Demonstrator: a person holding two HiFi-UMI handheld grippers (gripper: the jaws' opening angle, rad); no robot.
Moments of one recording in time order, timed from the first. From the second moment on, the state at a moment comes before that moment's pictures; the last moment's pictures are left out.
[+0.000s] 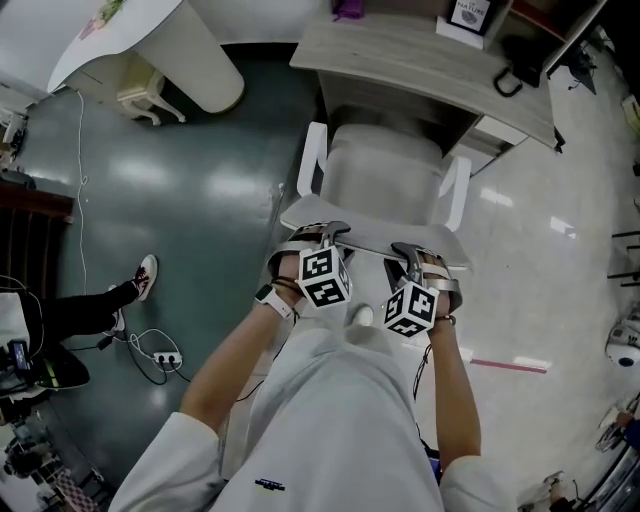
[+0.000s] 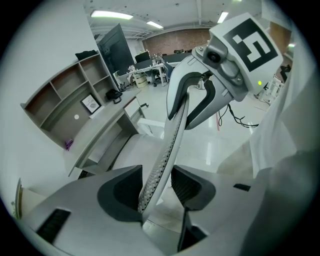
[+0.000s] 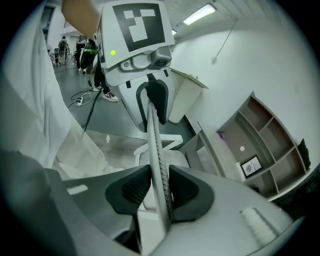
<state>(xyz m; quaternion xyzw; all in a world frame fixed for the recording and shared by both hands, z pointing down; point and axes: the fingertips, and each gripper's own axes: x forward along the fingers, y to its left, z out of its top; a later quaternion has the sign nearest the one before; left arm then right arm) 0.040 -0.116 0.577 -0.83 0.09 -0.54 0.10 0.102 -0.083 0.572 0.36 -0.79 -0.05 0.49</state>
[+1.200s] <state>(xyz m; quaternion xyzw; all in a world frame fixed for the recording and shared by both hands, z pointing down) 0.084 -0.288 0.576 -0.85 0.07 -0.49 0.18 0.142 -0.247 0.576 0.40 -0.77 0.04 0.49</state>
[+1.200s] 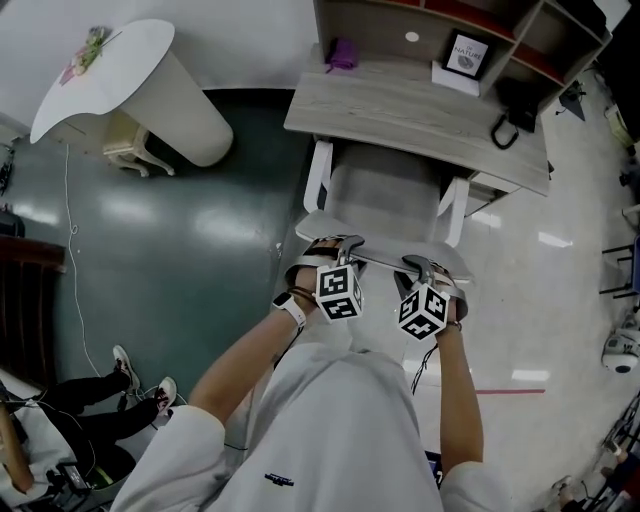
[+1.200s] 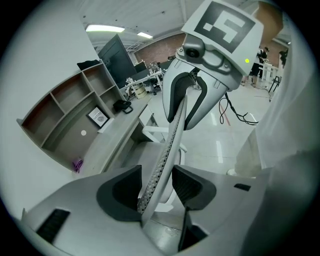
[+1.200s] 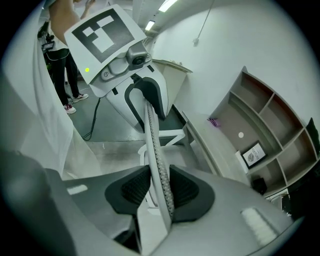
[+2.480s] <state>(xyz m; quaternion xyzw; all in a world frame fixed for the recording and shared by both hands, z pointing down) 0.160 -0.400 0.566 -0.85 0.10 -0.48 0.18 0.222 -0.365 0.568 0.40 -0.77 -0.01 0.50</state>
